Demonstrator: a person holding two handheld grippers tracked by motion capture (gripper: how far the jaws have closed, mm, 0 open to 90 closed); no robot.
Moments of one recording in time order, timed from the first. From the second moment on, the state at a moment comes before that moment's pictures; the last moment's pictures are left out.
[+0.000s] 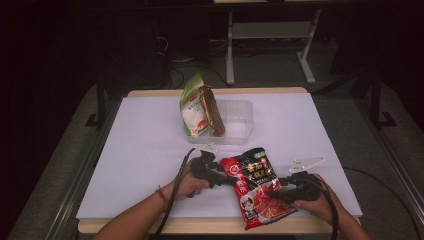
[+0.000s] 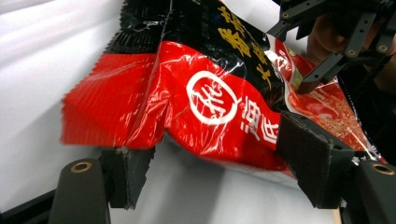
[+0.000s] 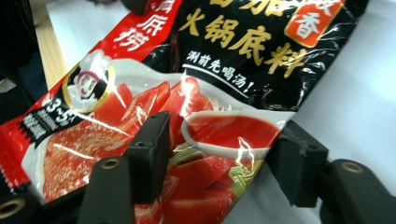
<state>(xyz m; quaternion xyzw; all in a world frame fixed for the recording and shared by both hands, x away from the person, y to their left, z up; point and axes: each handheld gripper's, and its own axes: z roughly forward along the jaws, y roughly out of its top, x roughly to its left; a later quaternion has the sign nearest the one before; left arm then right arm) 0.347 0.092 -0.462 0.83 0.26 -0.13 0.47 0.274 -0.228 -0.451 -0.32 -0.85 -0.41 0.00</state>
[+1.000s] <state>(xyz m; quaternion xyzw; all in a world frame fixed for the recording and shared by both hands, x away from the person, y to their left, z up) 0.352 0.074 -0.446 0.82 0.24 -0.08 0.51 0.268 -0.222 -0.436 -0.29 -0.84 -0.45 -0.07</state>
